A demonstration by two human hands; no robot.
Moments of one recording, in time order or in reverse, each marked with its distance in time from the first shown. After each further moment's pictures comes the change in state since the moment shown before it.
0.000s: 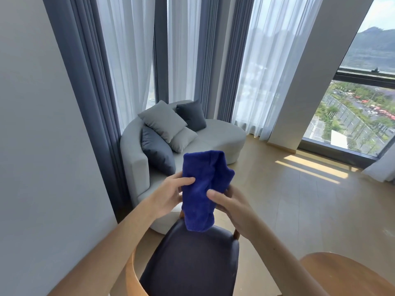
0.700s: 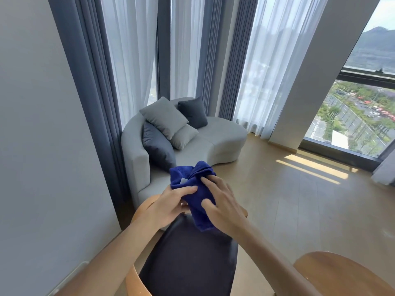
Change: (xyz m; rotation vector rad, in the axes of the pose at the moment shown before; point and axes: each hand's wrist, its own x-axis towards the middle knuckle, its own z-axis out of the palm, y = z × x) left_hand -0.008 -0.029 -0.002 -0.025 0.109 -0.004; right_hand -0.009 -0.003 0.032 -1.036 0.136 -0.100
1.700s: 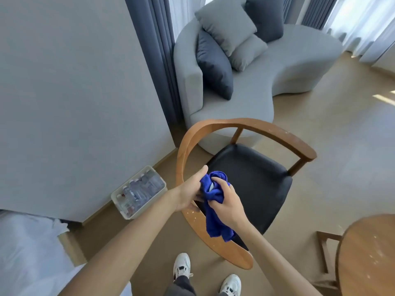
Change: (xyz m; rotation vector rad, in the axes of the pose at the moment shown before) left_hand -0.063 -0.146 -0.086 0.225 0.183 -0.706; right_hand -0.078 0.092 0.227 0.383 -0.413 0.299
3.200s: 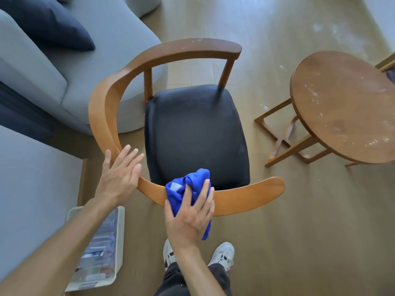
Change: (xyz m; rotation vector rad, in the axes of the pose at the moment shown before) left_hand 0.229 -0.054 -0.228 1.668 0.173 0.863; right_hand 0.101 0.028 0.273 -0.479 1.004 0.777
